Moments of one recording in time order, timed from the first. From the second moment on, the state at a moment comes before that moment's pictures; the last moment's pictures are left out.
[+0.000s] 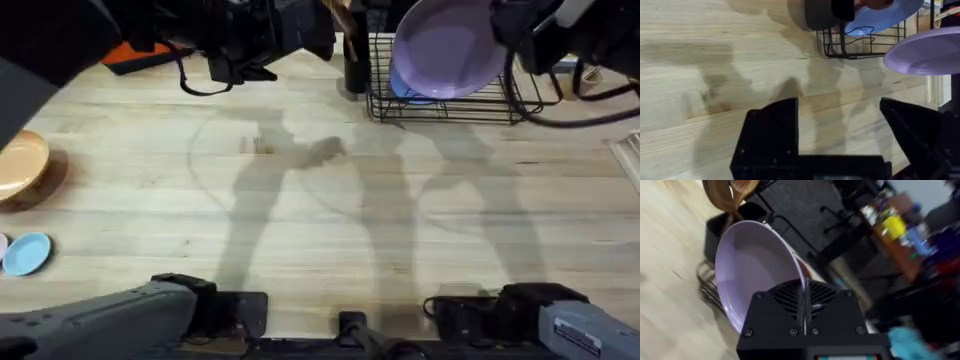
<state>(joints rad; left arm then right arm) -0.18 1.38 1.33 -0.83 0.42 -0.42 0.02 1.10 1.01 -0.23 -0.28 -0.73</state>
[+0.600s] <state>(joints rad) -0.18 1.38 1.33 -0.83 0.42 -0.42 0.02 1.15 1.01 -0.19 -0.28 -1.39</state>
